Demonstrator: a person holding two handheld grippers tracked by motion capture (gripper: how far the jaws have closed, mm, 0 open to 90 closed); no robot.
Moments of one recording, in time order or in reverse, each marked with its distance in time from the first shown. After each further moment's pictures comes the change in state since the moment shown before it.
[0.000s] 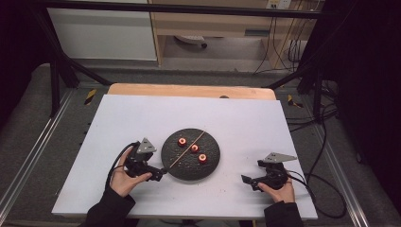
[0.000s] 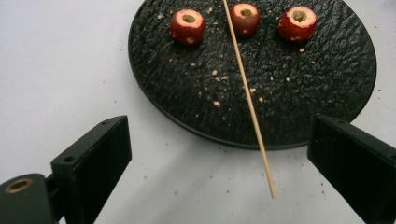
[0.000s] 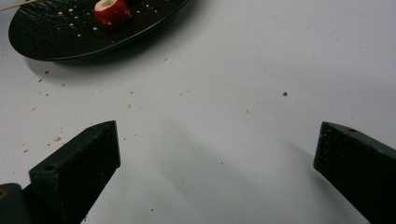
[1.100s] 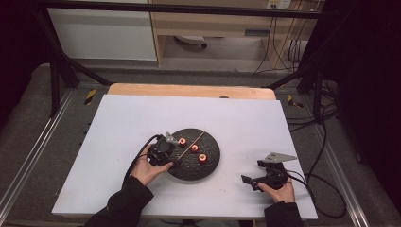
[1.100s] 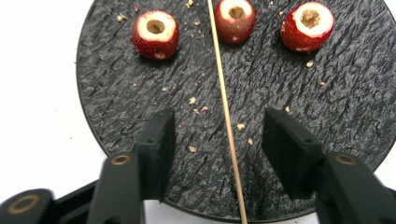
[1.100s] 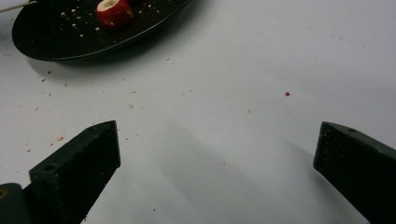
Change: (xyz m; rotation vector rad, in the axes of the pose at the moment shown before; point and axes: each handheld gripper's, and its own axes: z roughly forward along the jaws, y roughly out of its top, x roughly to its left) left arm -0.016 0.043 0.045 0.196 0.008 0.002; right arm 0.000 0.000 0.000 0.000 0.008 0.004
